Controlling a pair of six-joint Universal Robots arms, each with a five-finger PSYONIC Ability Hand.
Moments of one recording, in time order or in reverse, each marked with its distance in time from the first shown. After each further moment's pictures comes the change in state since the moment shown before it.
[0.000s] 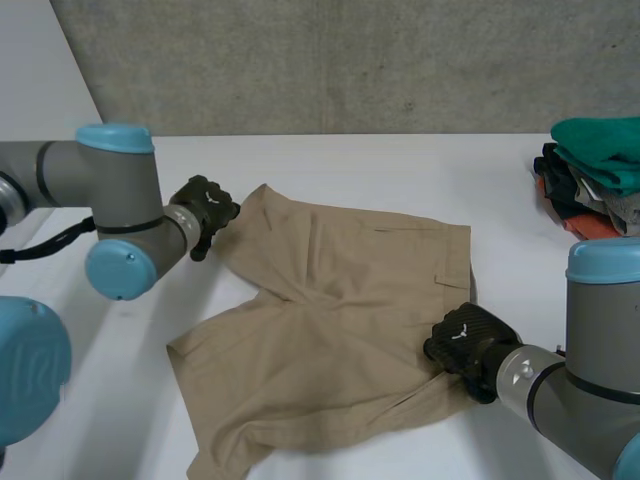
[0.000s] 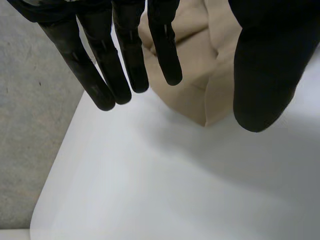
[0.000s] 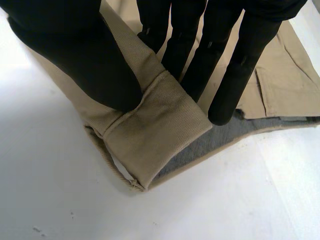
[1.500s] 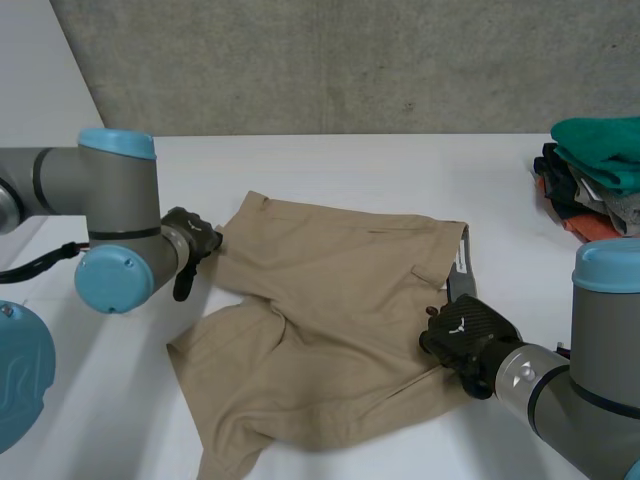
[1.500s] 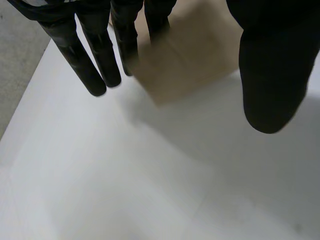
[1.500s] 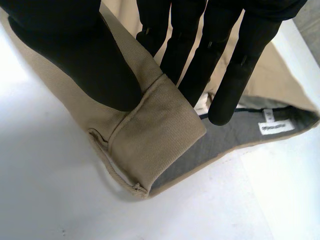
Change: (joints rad) left arm -0.010 0.073 -0.127 -0.117 -0.140 -0.107; right arm 0.026 -0.060 0.024 -0.029 0.008 0.022; left_hand -0.234 -0.238 -0.239 -0.249 -0.244; right_hand 0.000 0.000 0.000 0.000 0.000
